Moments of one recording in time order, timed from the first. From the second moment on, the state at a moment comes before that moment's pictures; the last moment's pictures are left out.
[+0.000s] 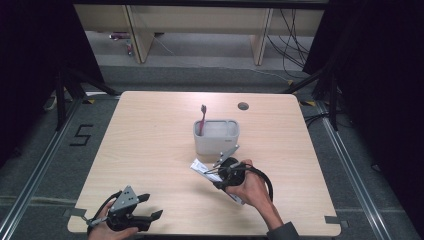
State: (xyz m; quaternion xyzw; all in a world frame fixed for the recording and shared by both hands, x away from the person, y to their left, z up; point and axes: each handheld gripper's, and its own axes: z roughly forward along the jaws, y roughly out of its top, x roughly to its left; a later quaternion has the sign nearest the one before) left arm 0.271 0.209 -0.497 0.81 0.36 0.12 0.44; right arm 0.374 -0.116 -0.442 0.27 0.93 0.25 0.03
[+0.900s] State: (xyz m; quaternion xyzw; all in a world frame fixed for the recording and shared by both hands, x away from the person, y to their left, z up) left arm 0.270 0.210 -0.495 0.81 0.37 0.12 0.45; right arm 0.378 -0.134 -0.402 0.29 0.87 0.39 0.08
